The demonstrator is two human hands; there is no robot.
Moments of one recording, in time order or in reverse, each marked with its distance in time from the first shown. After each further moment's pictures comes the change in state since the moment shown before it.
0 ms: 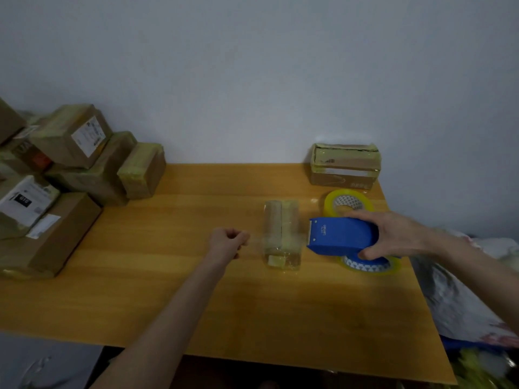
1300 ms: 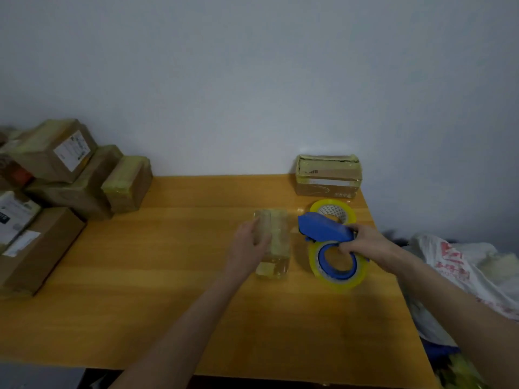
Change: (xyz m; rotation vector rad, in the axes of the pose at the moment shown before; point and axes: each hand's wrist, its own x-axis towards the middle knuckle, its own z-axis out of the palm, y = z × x) left_hand 0.006 0.018 0.062 0.290 0.012 0.477; right_hand 0.019 0.016 0.028 0.590 0.173 0.398
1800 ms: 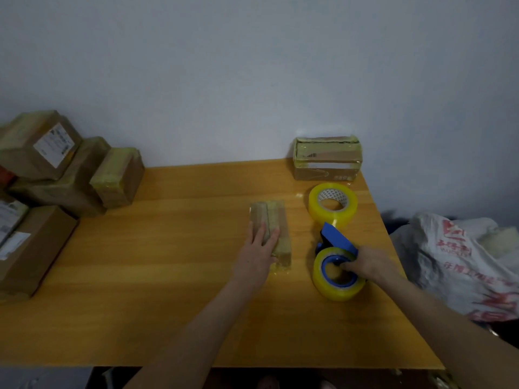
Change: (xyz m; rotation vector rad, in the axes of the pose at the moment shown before) left_hand -0.015 -0.035 0.031 0.744 -0.389 0.200; right_hand 0.012 0.061 0.046 -0.474 0.107 0.294
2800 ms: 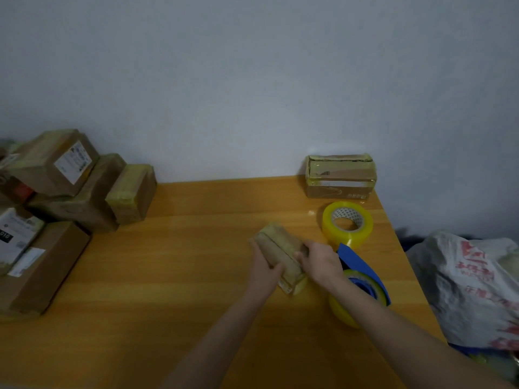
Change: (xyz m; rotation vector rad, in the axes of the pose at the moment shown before) left_hand 0.013 -0.010 -0.009 -0.998 0.128 -0.408; right_hand -0.016 -0.130 0.020 0.078 0.198 -0.353
